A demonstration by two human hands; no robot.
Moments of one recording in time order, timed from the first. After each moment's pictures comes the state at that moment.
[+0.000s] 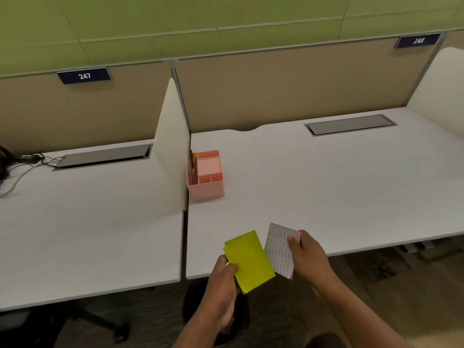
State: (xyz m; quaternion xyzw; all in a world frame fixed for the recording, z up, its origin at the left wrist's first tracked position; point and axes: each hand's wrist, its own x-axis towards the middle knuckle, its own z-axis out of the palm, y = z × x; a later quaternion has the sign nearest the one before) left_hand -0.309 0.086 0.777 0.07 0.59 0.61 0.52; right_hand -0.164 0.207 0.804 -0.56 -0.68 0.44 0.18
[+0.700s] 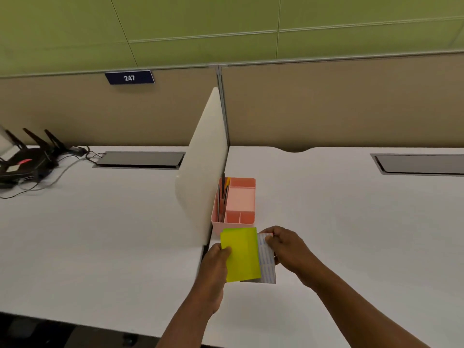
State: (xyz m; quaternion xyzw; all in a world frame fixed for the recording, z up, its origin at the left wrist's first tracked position) left_hand -0.451 0.228 0.806 0.05 0.68 0.62 0.40; right_hand -0.344 0.374 0.822 -0.36 -0.72 0.58 0.06
